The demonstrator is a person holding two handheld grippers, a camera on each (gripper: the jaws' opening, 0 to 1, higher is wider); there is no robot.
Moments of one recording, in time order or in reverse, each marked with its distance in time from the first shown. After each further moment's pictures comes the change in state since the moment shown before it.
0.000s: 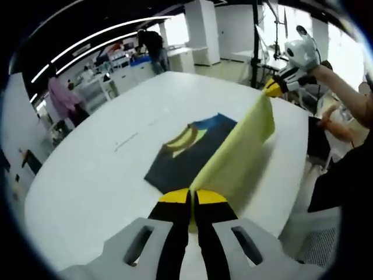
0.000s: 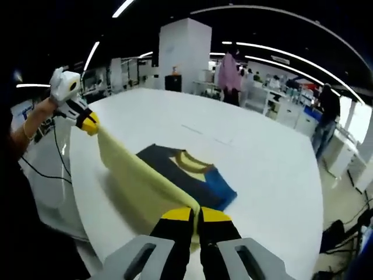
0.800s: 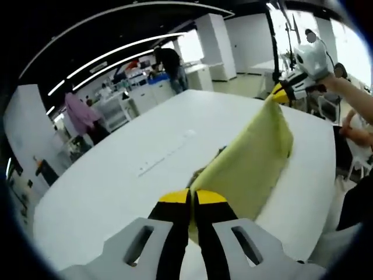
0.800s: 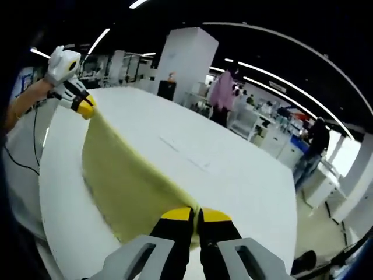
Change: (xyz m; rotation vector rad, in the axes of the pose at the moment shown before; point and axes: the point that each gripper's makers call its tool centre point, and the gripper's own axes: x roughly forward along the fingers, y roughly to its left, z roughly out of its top) left arm 0.040 0.062 0.042 0.007 -0.103 0.138; right arm 0.051 -0.059 0.048 -0.189 -0.065 -0.165
